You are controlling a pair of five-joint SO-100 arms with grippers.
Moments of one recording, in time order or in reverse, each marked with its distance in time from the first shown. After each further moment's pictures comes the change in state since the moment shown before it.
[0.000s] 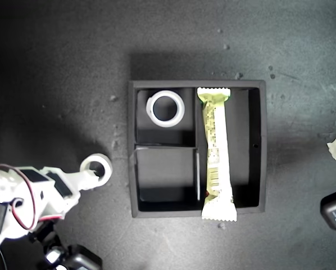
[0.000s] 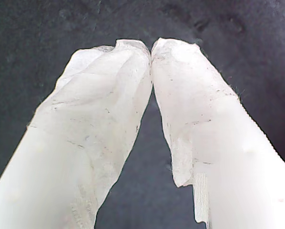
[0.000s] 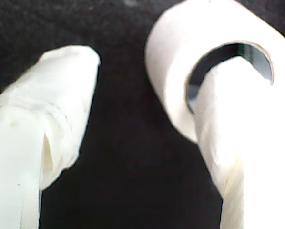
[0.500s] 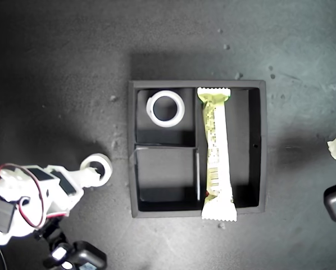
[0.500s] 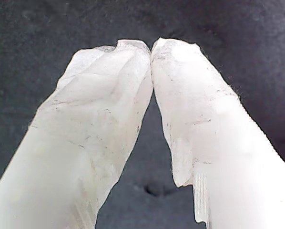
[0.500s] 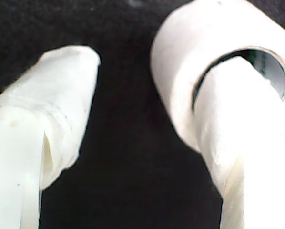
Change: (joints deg) arm 0 -0.9 -3.5 0.0 -1.6 -0.1; arm 1 -1.2 3.4 9.3 -6.2 4.0
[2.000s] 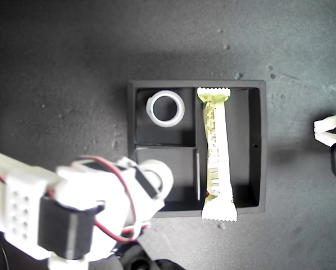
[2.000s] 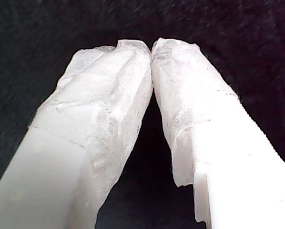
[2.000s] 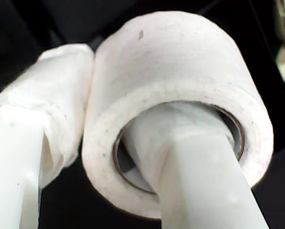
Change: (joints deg) arm 0 -10.5 -51.7 -103.1 50.7 16.8; arm 1 15.2 33.3 47.7 -27.7 9.3
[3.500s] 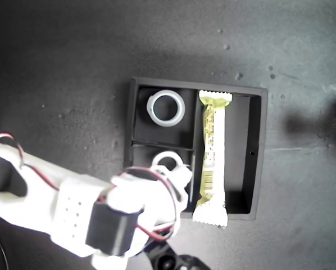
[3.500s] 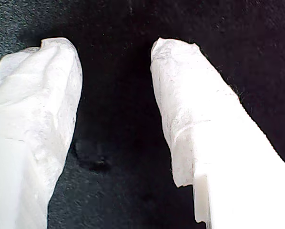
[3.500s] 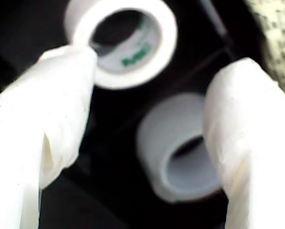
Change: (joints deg) arm 0 1.8 -3.8 -8.9 0.0 -0.2; arm 1 0.0 15.4 0.5 31.0 10.1
